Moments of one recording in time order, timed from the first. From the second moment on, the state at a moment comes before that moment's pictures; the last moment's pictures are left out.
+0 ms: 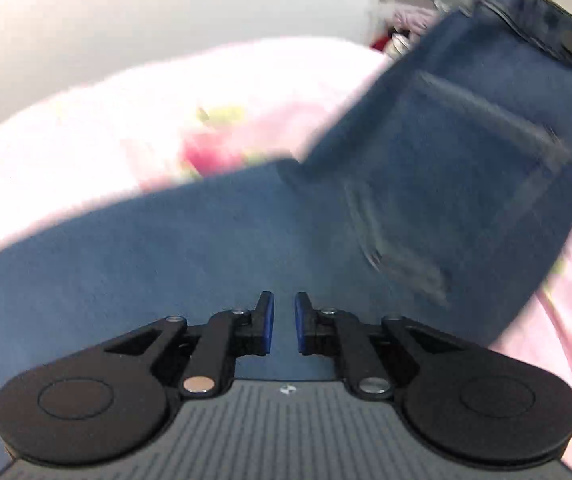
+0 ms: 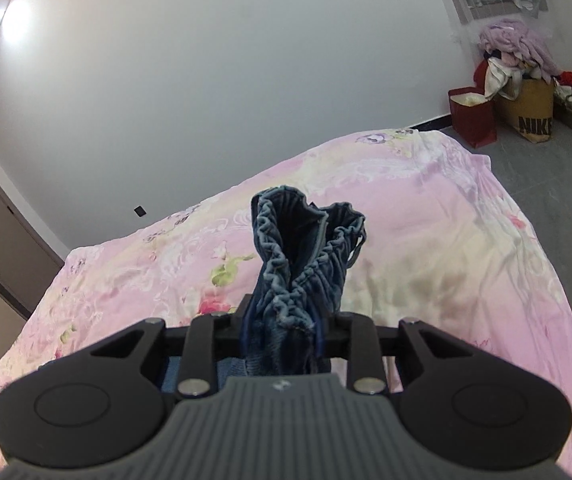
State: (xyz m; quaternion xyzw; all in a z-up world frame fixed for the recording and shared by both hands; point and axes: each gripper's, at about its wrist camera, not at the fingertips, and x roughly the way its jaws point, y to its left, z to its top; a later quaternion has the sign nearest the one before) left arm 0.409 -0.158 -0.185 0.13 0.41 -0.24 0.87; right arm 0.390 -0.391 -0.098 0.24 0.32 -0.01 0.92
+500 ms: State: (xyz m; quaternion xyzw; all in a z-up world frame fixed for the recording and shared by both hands) left arm 0.502 -0.192 -0.221 0.14 0.45 -0.23 0.85; right arm 0.407 -0.373 -0.086 0.22 0.33 -0.01 0.92
